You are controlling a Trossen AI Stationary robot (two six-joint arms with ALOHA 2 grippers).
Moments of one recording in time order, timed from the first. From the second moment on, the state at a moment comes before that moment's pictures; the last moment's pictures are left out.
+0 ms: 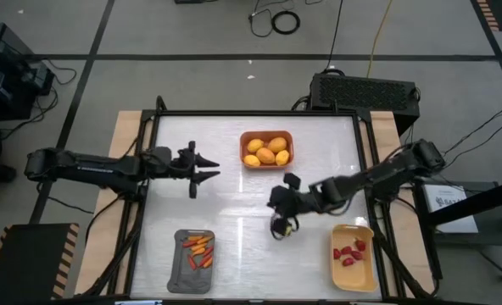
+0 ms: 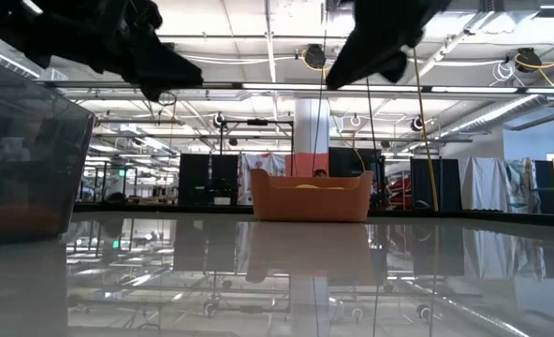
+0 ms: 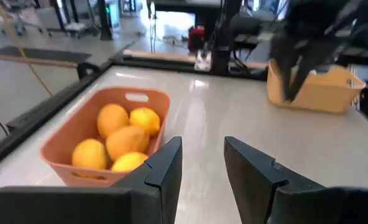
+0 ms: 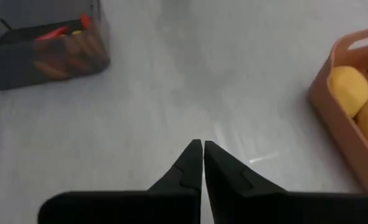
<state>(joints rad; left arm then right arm) 0.09 0.89 0.38 0.31 0.01 -0.05 0.32 1.56 1.13 -0.41 0.34 0.48</state>
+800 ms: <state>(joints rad) 0.09 0.26 0.25 0.03 -0.14 -0.04 -0.07 1.26 0.81 -0.04 0.05 0.14</state>
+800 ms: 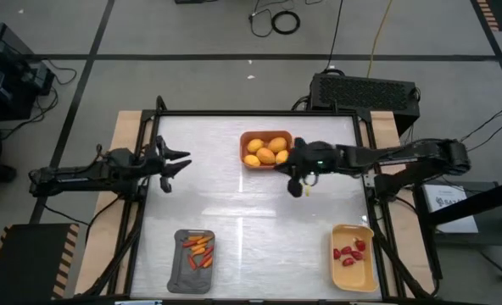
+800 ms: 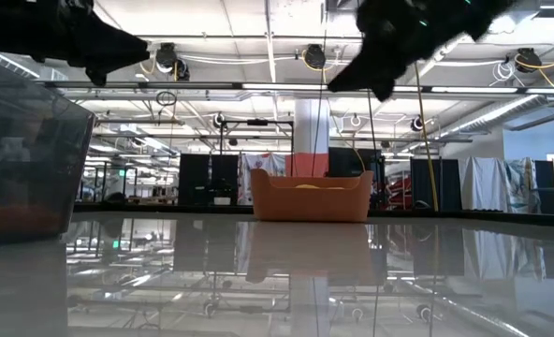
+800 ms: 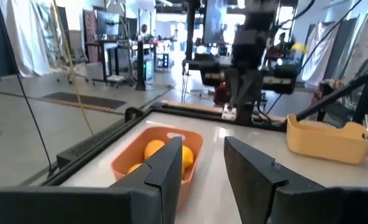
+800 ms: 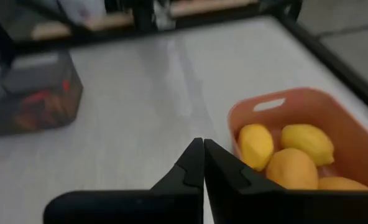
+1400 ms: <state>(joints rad) 0.09 0.25 0.12 0.16 -0.11 -0.05 -0.12 0.80 0.18 0.54 0.06 0.27</state>
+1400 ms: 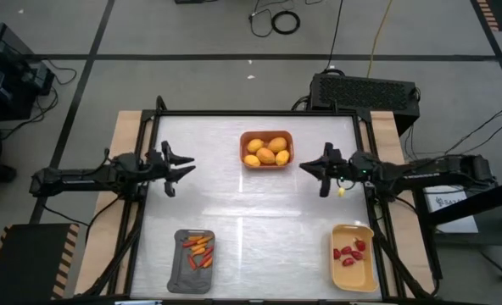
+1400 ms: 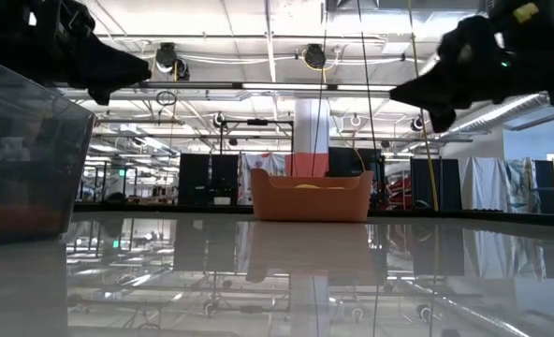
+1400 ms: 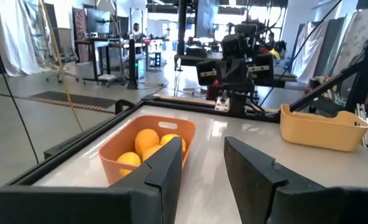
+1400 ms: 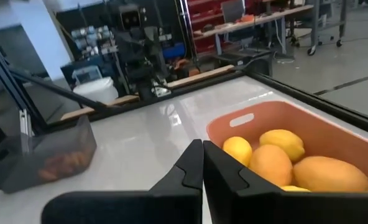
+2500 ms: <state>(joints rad) 0.09 0.26 0.10 0.17 -0.14 -0.13 -0.14 0.33 0.01 0.14 0.13 0.29</state>
